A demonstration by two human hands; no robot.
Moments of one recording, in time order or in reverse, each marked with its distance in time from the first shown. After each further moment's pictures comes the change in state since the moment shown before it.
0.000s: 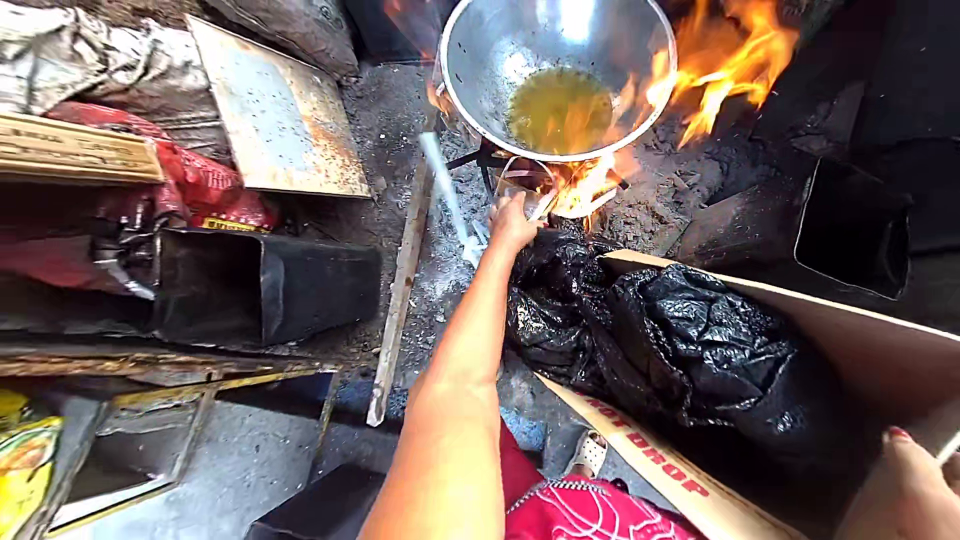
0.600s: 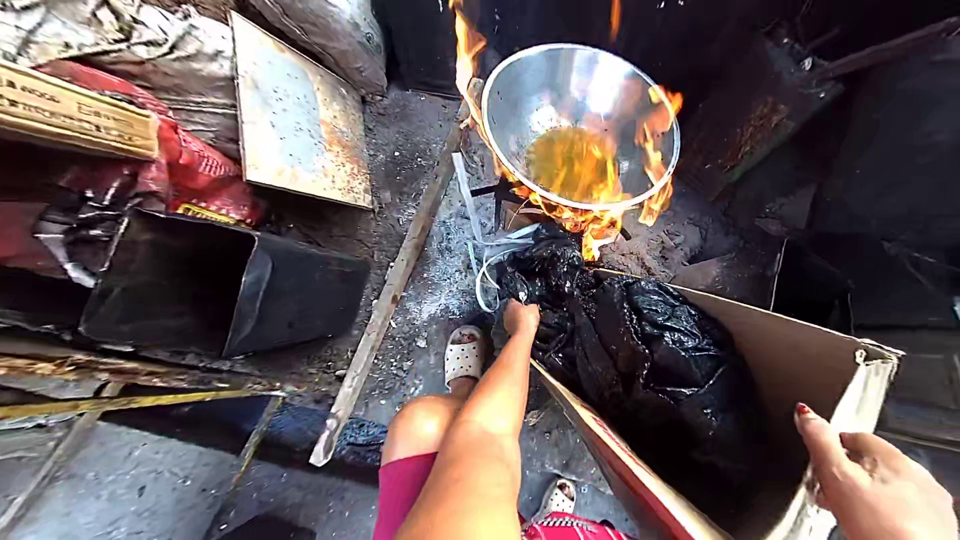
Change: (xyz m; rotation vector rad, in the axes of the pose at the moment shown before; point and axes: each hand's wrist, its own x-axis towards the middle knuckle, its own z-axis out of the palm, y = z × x) left_hand -0.049 -0.046 0.091 -0.390 -0.020 -0.679; right_hand -0.011 -0.088 0.005 -0.047 -0.023 -0.151
